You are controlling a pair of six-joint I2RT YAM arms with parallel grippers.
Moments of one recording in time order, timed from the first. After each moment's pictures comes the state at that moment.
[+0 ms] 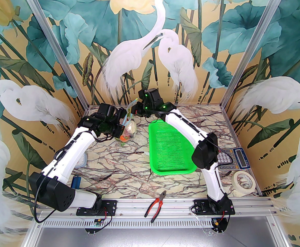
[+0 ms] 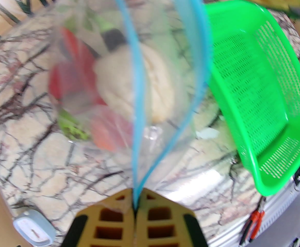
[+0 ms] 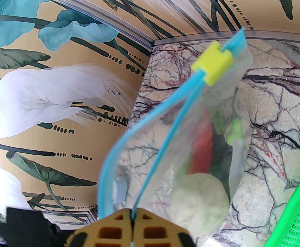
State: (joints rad) left arm -0.30 1.42 1.44 -0.99 0.04 0.11; right arm 0.67 2.17 2.19 -0.55 -0.47 0.73
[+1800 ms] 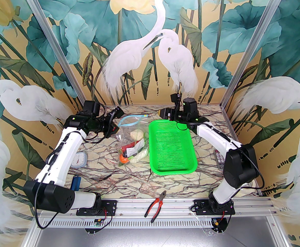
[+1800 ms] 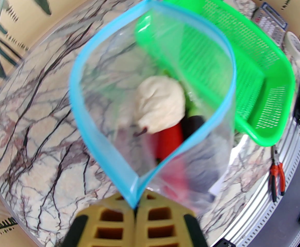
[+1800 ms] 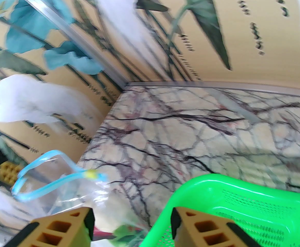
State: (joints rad) left arm -0.12 1.39 1.48 -1.04 0.38 0.59; right arm 0.35 1.68 1.29 0.06 -0.68 0.47
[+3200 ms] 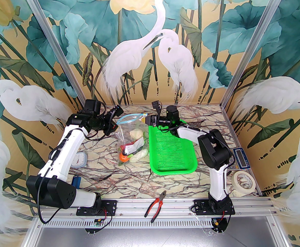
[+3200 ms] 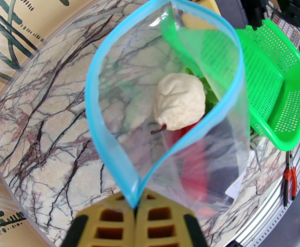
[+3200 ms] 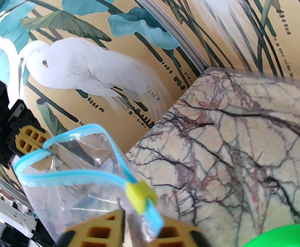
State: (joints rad) left arm -0.12 1.44 1.49 -1.01 0.30 0.58; right arm 0.48 2.03 1.37 0.51 -0.89 0.61
